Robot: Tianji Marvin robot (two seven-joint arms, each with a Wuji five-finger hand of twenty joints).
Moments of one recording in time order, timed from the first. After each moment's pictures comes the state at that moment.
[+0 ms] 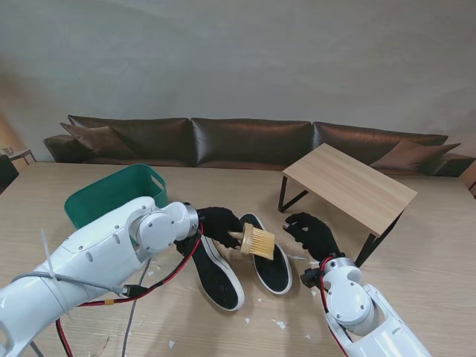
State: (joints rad) left arm 0.86 -1.07 -0.57 -1.26 0.47 -0.21 -0.39; right arm -1.53 -1.21 1.18 -1.44 -0.21 -0.01 -0.25; left_hand 0.81 -0.34 0.63 -0.24 0.90 0.21 0.90 0.77 1.31 0.13 1.09 1.22 1.21 0.25 1.50 0.88 0.73 0.38 1.68 0.85; right_hand 0.29 -0.41 0.97 -0.10 0.57 0.12 0.55 0.50 0.70 0.22 0.48 0.50 0.78 0.30 0.38 0.43 0.52 0.37 0.75 0.63
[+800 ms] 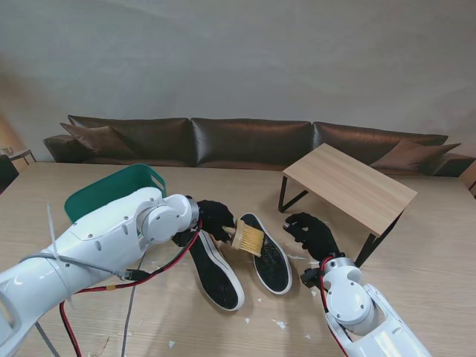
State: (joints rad) left arm 0.76 -1.08 -0.46 -1.18 0.56 -0.17 -0.40; right arm -1.53 -1.21 1.18 -1.44 -0.20 -0.01 -0.24; left_hand 0.81 -0.34 0.63 -0.24 0.90 0.20 0.91 0.76 1.31 0.13 1.09 1.22 1.21 0.25 1.50 0.88 0.73 0.38 1.68 0.85; right_hand 0.29 -0.41 0.97 -0.10 0.57 0.13 0.55 0.50 0.70 0.22 0.48 0.50 0.78 0.31 0.38 0.43 0.52 0.38 0.75 0.61
